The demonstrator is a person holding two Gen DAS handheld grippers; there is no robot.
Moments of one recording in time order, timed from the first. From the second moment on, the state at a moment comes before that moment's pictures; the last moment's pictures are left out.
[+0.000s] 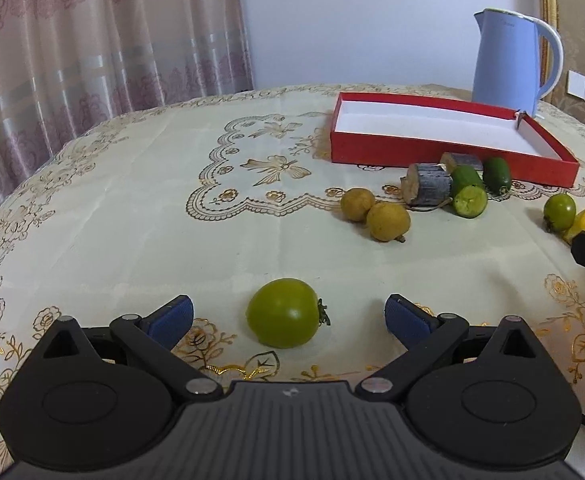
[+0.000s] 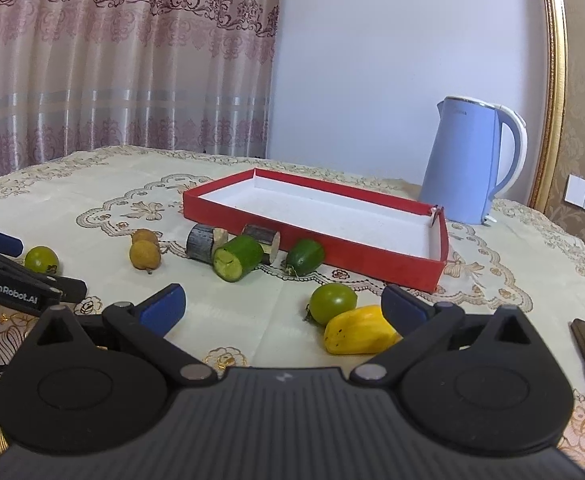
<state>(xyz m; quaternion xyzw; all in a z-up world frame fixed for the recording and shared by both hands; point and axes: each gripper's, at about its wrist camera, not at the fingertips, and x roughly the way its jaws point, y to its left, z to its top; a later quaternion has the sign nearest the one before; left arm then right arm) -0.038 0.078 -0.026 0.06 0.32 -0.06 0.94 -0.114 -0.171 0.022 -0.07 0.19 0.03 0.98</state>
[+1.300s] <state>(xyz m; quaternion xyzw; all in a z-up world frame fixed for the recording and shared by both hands) -0.033 0.058 -0.026 0.06 0.32 -0.08 0.94 -0.102 -0.200 0.022 -0.04 0.24 -0.02 0.97</state>
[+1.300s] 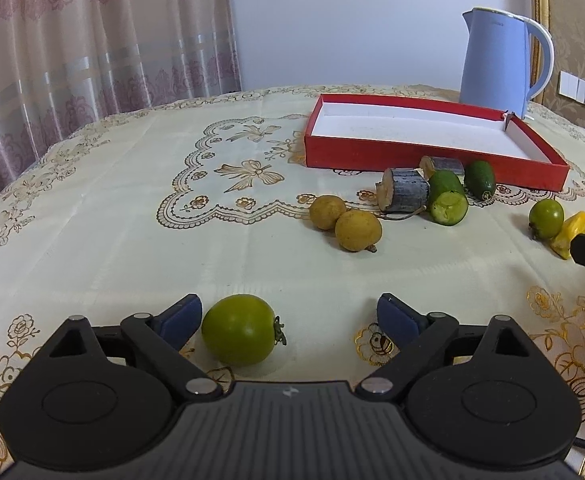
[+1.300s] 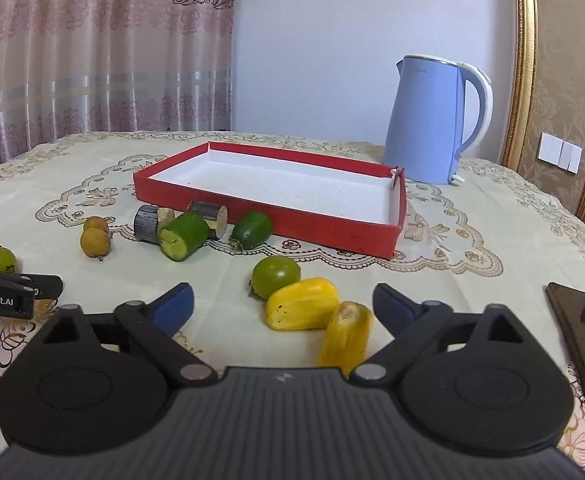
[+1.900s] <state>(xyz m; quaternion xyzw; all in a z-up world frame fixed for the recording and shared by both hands) -0.037 0.065 -0.025 0.07 0.30 -0.08 0.95 -0.107 -0.209 0.024 -0.04 0.24 -0.02 0.97</state>
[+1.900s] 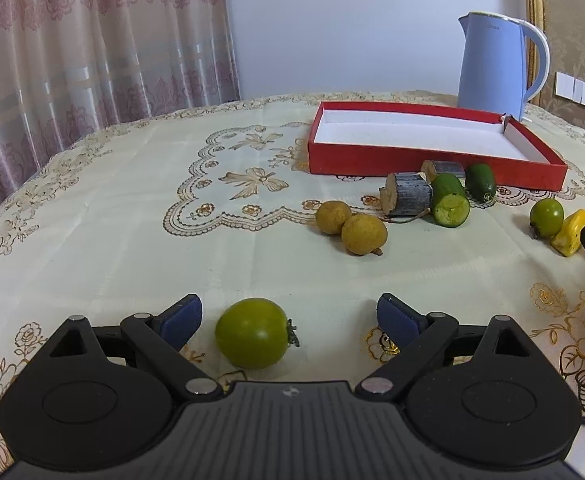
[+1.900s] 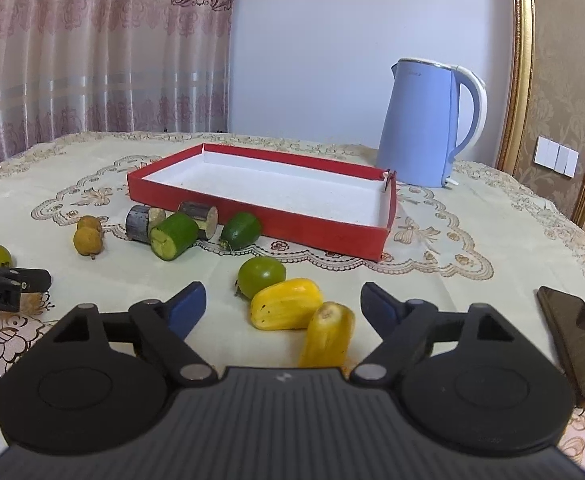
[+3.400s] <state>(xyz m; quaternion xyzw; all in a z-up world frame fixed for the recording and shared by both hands) -0.059 0.075 -0.026 0.12 0.25 -0.09 0.96 -0.105 -0.247 0.005 -0.03 0.29 0.00 0.96</state>
